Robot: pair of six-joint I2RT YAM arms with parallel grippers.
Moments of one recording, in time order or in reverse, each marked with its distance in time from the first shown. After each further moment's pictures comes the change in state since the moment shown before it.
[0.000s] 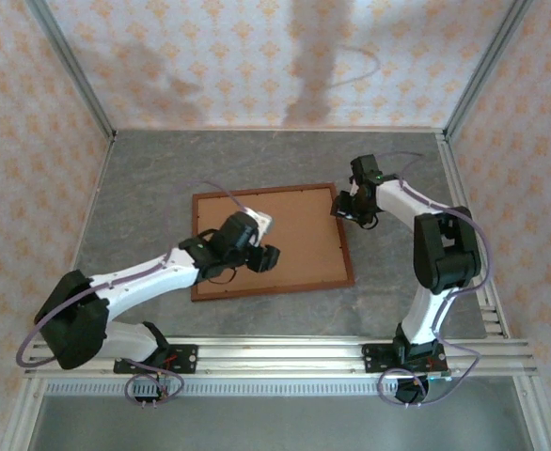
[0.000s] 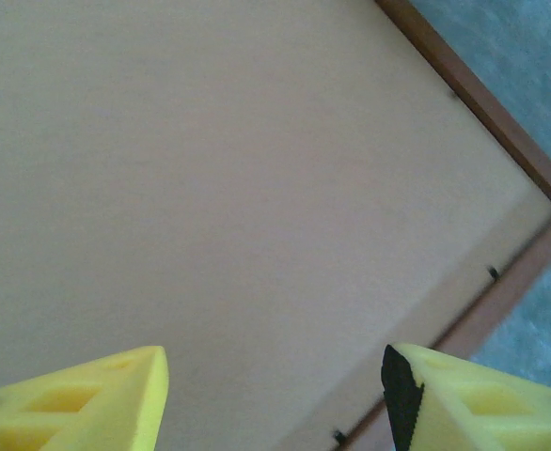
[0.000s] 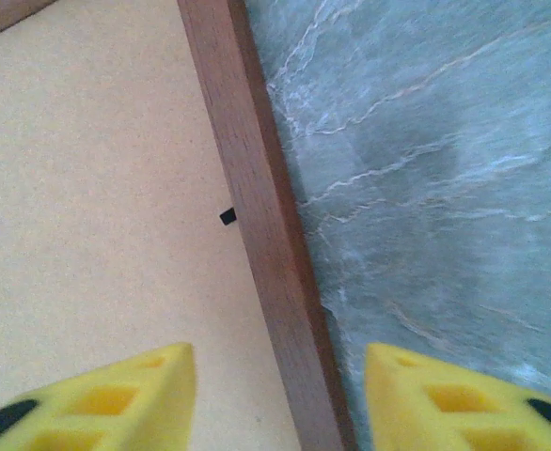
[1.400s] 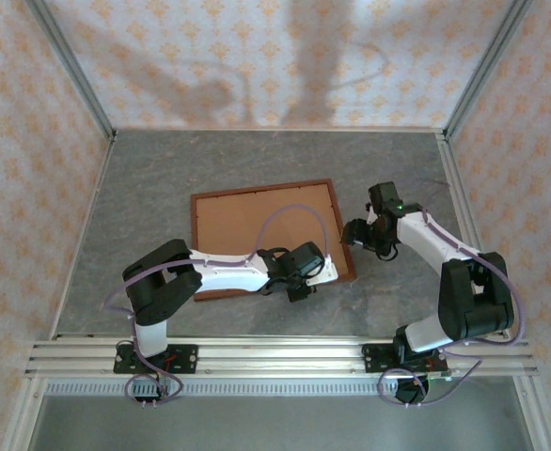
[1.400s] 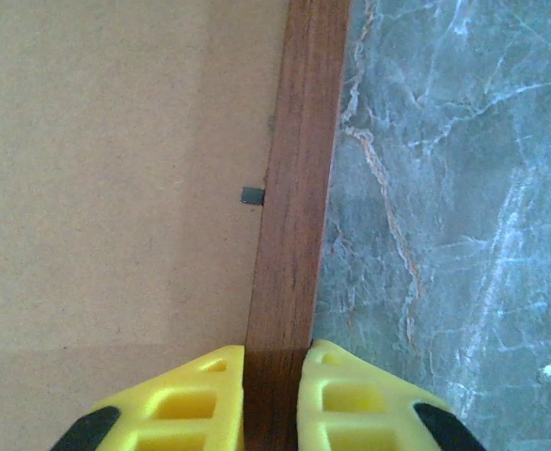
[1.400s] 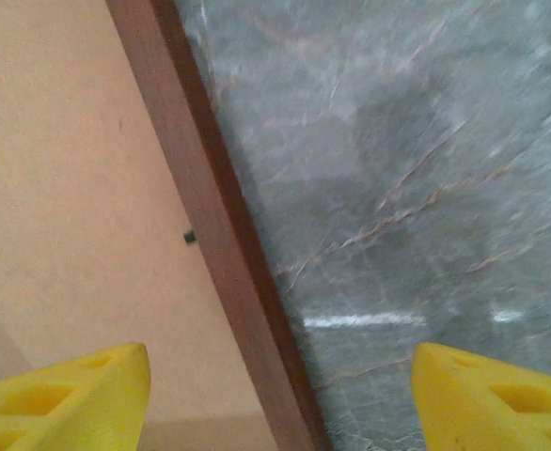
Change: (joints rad) left arm -0.248 0.485 0.265 0.012 -0.031 0.517; right arm -0.033 -0.327 -0.352 -0.047 -0.046 0.003
